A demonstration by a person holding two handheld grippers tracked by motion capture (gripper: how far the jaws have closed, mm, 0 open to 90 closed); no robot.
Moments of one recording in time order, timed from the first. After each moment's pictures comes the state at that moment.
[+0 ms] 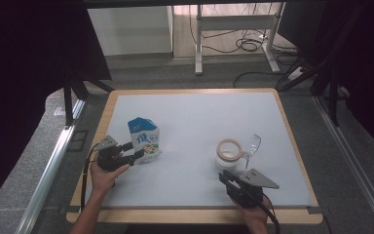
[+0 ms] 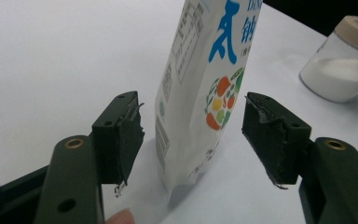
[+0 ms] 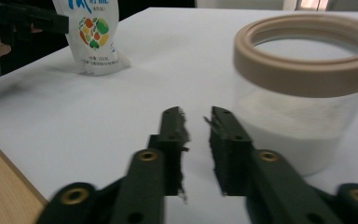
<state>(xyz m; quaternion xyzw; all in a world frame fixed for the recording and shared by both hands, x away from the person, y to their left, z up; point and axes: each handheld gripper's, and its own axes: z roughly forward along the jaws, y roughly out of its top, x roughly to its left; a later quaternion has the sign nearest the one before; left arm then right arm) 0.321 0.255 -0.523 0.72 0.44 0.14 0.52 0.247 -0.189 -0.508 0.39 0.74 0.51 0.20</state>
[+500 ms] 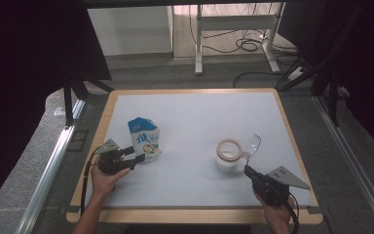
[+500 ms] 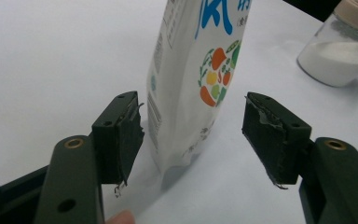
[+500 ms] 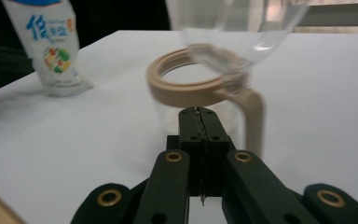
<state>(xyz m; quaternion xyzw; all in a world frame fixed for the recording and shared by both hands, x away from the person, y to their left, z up) 0.316 0.254 -0.531 0.73 0.43 0.13 0.51 0.249 -0.247 -0.489 0.42 0.70 0.52 0.24</state>
